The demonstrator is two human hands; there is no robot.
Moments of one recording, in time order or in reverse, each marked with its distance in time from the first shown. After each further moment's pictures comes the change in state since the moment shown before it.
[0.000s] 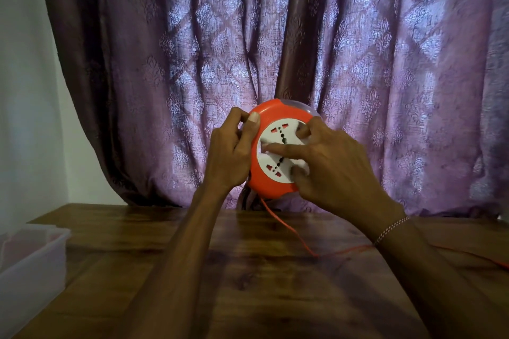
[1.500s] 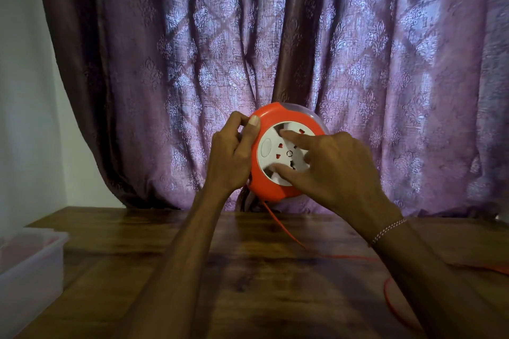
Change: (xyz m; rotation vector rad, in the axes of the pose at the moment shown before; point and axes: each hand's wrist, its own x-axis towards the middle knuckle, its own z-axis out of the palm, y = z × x) left_hand -0.002 0.005 0.004 -0.027 -0.004 -0.028; right_hand 0.001 -0.002 0.000 0.045 0.077 0.159
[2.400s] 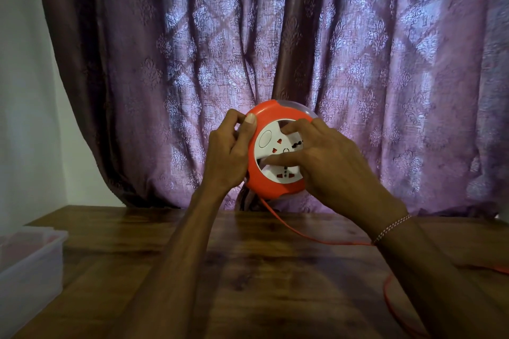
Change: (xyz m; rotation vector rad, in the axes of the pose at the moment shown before) left_hand 0.002 -0.001 -0.002 0.008 0.001 0.008; right_hand 0.002 0.004 -0.011 -0.087 -0.107 -0.304
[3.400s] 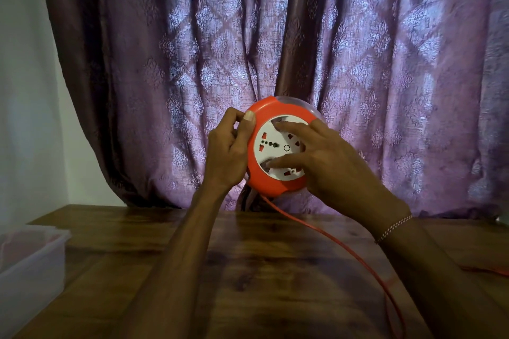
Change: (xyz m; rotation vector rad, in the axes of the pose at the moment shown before) left_hand 0.000 0.006 -0.004 -0.034 0.042 -0.021; right_hand 0.002 0.005 0.009 0.092 0.052 -0.092
